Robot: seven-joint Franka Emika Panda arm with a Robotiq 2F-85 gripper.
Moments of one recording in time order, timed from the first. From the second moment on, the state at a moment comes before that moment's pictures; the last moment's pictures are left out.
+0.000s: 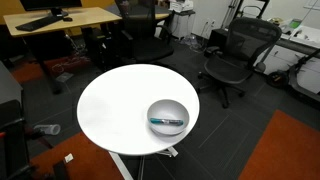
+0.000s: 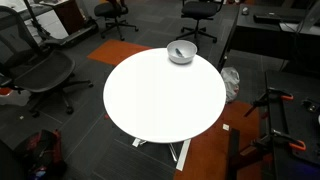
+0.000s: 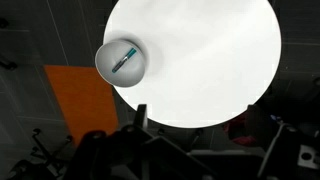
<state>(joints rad) -0.01 -0.46 0.05 -2.23 -0.16 2.02 0.09</state>
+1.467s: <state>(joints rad) -0.07 -0.36 -0.06 -2.18 -0.09 2.16 0.15</state>
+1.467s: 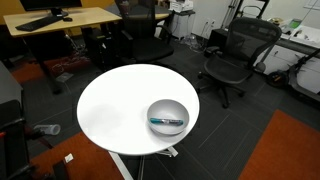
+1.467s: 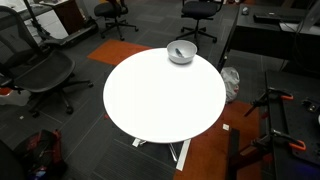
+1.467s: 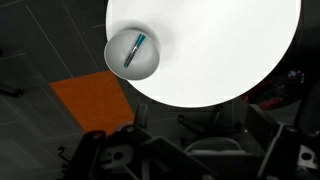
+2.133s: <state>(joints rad) -0.12 -0.14 -0.08 -2.14 -0.07 2.28 0.34</state>
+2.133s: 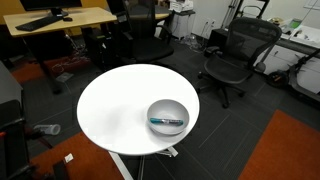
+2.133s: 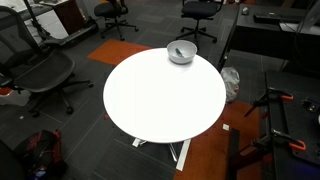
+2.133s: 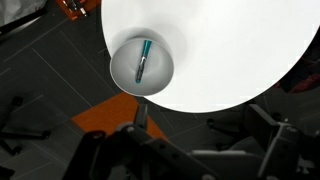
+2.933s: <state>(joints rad) -0.15 0.07 -0.16 -2.12 0.09 2.47 0.34</state>
